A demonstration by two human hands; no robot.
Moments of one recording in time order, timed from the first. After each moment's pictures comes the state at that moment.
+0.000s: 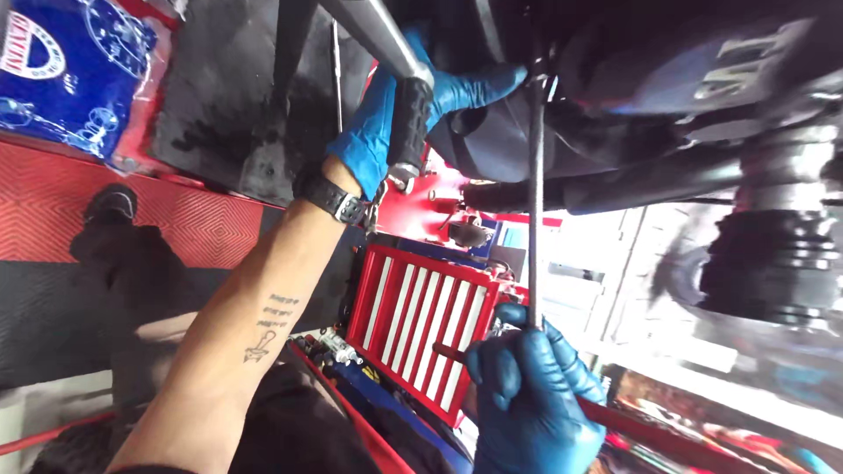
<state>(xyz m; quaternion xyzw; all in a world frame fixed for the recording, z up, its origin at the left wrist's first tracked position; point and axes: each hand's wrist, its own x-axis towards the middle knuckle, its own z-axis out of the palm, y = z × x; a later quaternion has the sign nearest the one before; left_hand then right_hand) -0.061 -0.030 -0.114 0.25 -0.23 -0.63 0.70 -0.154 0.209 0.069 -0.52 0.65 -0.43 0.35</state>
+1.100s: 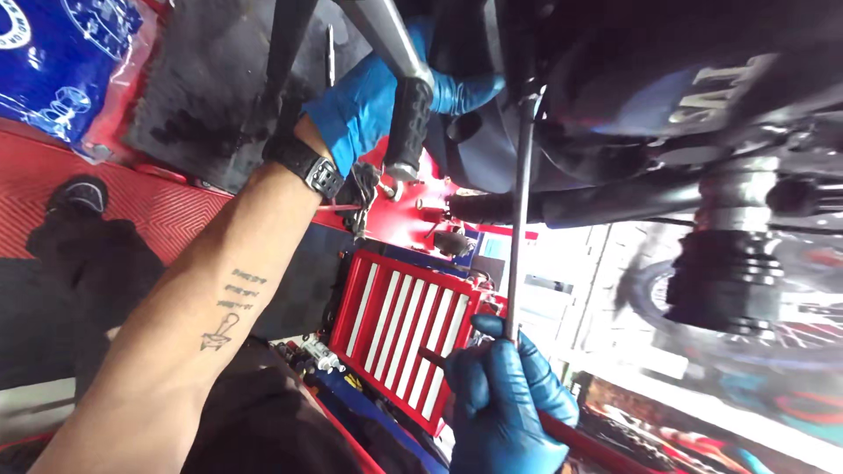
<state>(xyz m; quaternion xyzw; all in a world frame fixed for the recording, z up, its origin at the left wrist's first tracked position) -0.054 -0.085 -0.186 0.11 -0.43 -0.59 0.68 -0.153 0.216 0.062 -0.57 0.68 -0.37 0.28</state>
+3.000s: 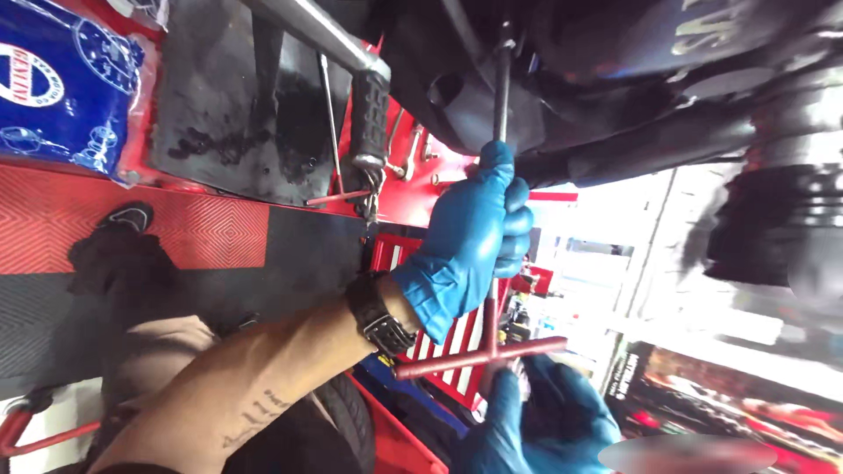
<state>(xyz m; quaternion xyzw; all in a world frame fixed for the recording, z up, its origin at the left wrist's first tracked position) -0.136 0.088 -0.064 -0.21 0.16 -0.86 0.44 -0.157 0.276 0.062 -0.60 0.73 -0.31 -0.04</state>
